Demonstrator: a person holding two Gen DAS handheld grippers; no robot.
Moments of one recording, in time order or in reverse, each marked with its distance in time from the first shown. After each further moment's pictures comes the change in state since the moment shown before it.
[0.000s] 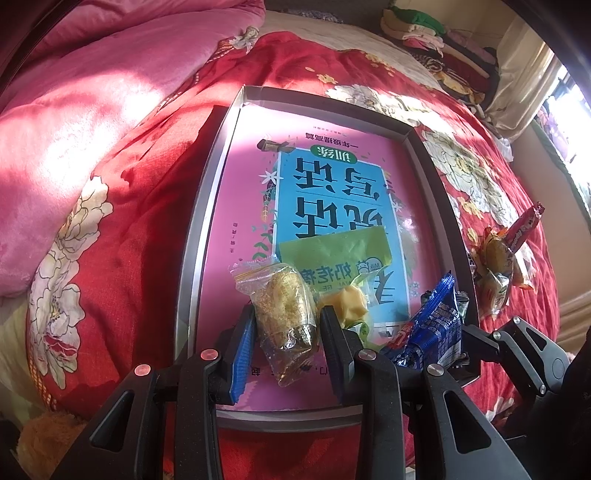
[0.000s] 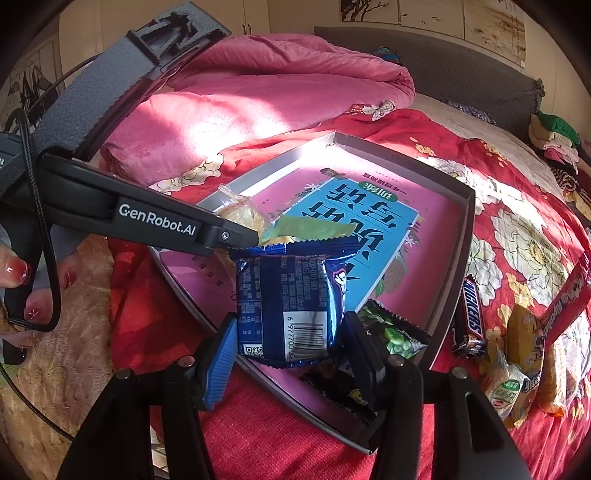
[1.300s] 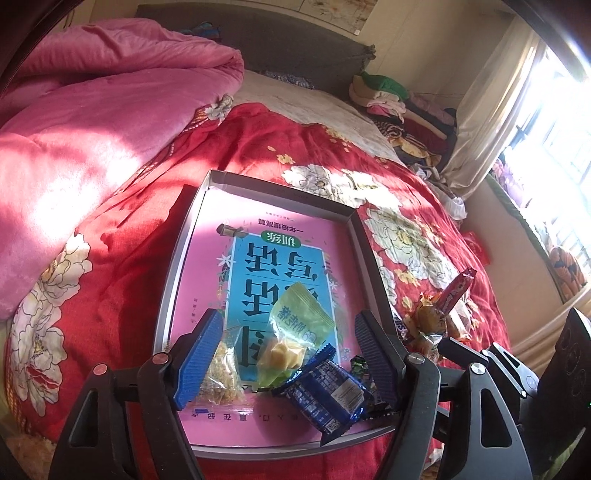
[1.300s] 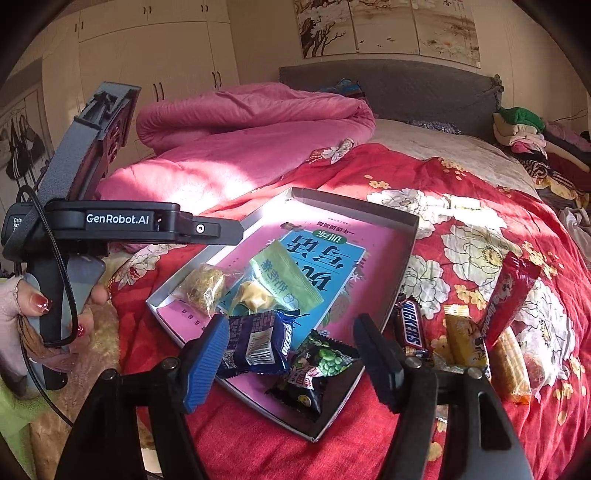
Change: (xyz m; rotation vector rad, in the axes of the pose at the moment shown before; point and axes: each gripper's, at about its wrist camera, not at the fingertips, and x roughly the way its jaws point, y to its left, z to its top) left arm -0.047 -0.009 0.010 -0.027 -0.268 -0.199; right arm -0.061 -0.038 0.000 0.138 -0.182 -0.038
